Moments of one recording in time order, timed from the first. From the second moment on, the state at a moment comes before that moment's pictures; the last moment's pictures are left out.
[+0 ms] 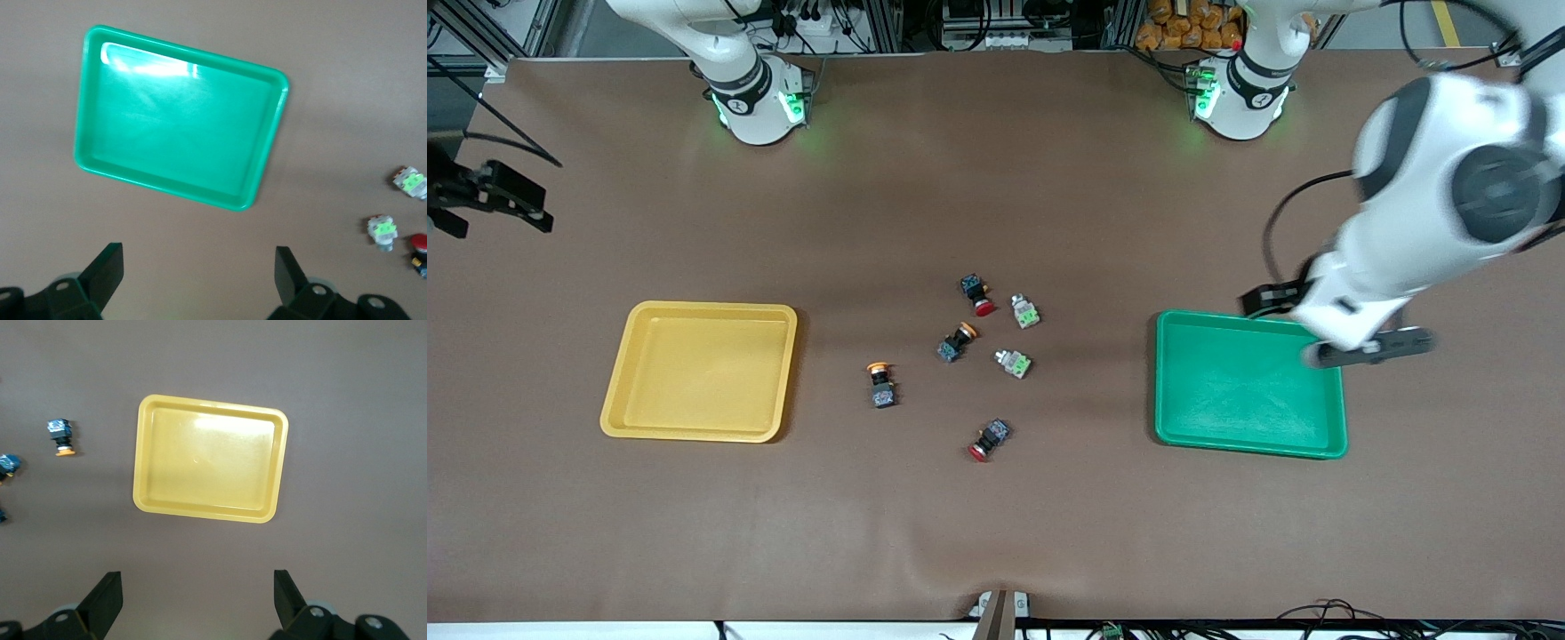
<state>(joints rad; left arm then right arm) -0.10 0.32 -0.25 -1.49 0.08 1.67 -0.51 0.07 0.01 -0.10 -1.53 -0.03 1.51 -0.11</state>
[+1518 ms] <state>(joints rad) -0.53 0.61 -0.25 -1.66 0.14 2.21 -1.15 0.29 0.46 -0.07 -1.53 0.08 2.07 0.13</state>
